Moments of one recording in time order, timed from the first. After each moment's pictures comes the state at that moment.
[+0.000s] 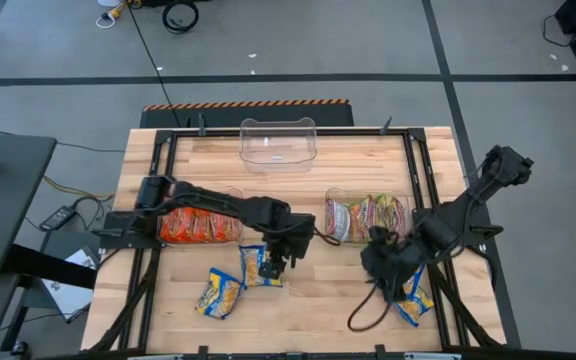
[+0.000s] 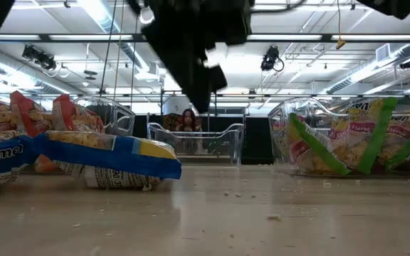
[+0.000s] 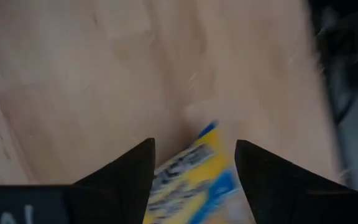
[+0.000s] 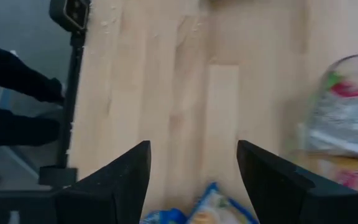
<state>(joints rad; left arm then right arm) -0.15 2.02 1.64 -0.85 0.37 0.10 0.66 1.31 1.14 -0.90 0.18 0.58</state>
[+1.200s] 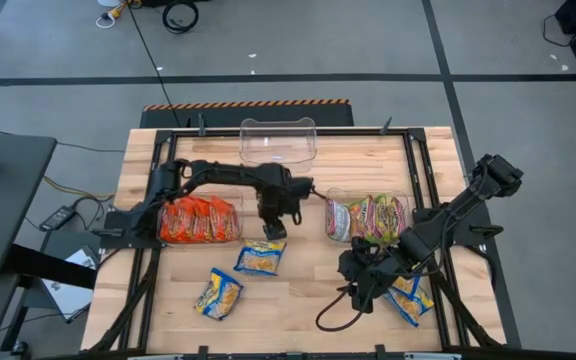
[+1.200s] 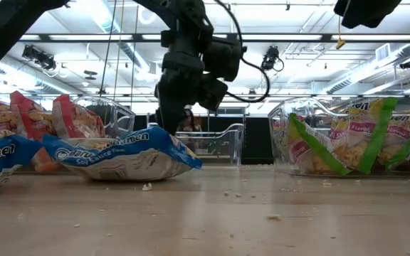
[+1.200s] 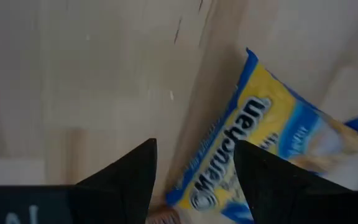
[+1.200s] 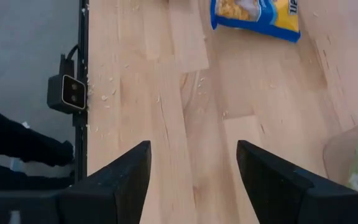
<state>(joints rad) 0.11 2.14 1.69 -1.18 0.31 -0.08 0.63 1.48 1.14 -0.61 0.27 0.75</state>
